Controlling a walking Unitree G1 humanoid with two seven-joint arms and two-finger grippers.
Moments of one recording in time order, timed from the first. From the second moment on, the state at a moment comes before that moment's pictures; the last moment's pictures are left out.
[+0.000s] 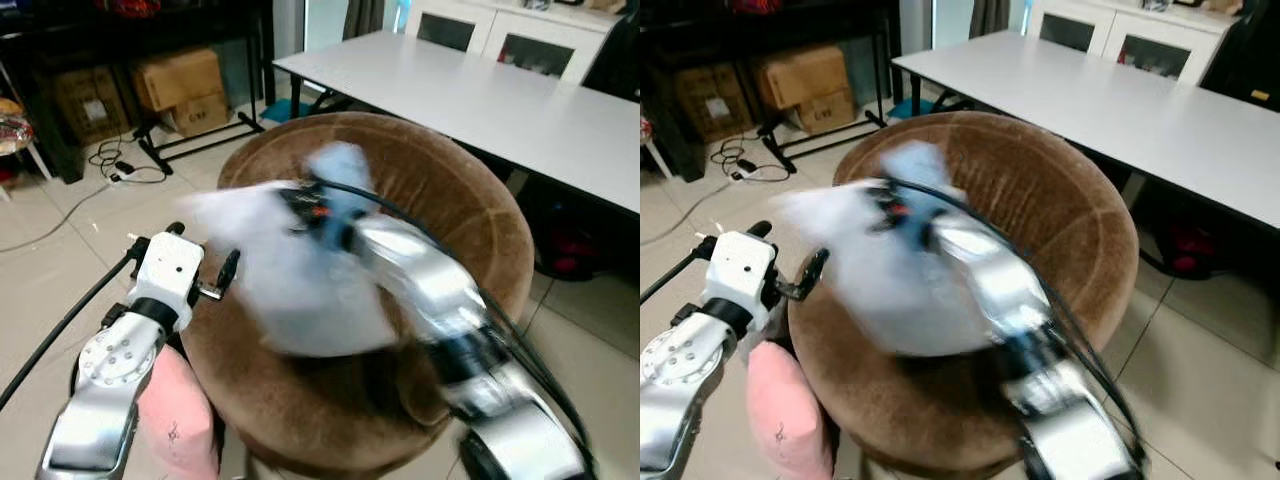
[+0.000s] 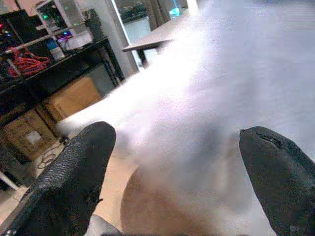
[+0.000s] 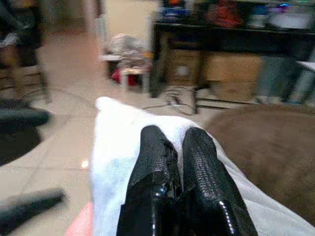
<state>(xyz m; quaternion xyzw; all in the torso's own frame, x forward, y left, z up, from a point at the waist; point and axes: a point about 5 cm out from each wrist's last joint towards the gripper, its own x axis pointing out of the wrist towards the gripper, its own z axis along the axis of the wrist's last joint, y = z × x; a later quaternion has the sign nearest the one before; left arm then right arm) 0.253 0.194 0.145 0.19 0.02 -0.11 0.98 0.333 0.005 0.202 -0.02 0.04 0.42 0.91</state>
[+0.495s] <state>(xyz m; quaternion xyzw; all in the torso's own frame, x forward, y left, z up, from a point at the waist) 0.244 0.194 0.138 0.19 0.05 -0.13 0.97 0.395 -0.035 0.193 0.24 0.19 0.10 0.95</state>
